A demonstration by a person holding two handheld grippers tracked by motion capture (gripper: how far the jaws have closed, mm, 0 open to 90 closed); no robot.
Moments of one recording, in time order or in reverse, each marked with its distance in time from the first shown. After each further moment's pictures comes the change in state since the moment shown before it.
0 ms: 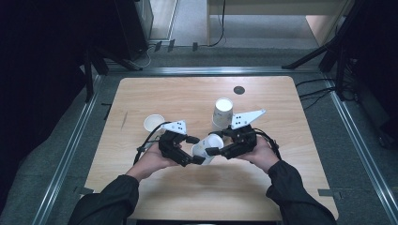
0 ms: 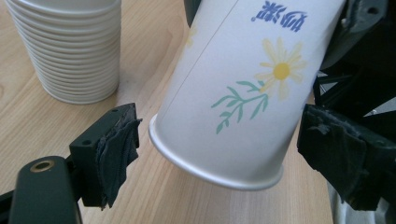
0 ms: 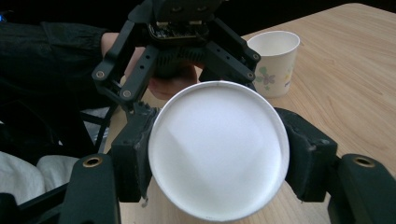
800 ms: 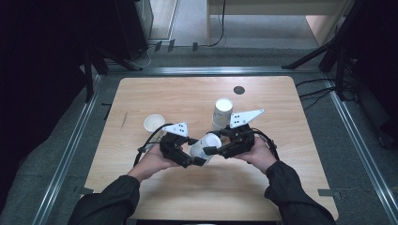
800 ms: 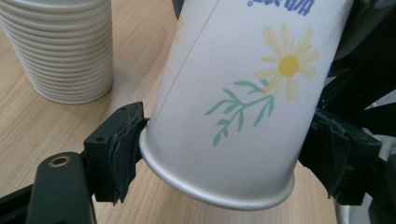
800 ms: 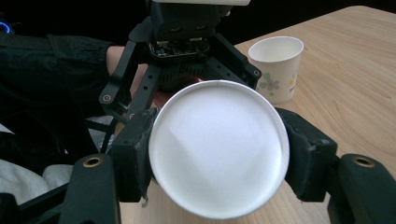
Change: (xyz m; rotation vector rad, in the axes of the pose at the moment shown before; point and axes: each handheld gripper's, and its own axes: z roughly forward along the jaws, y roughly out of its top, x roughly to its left) left arm -0.002 -0.002 0.004 0.000 -0.007 0.020; right arm 0.000 0.002 0.004 -0.025 0.016 0.025
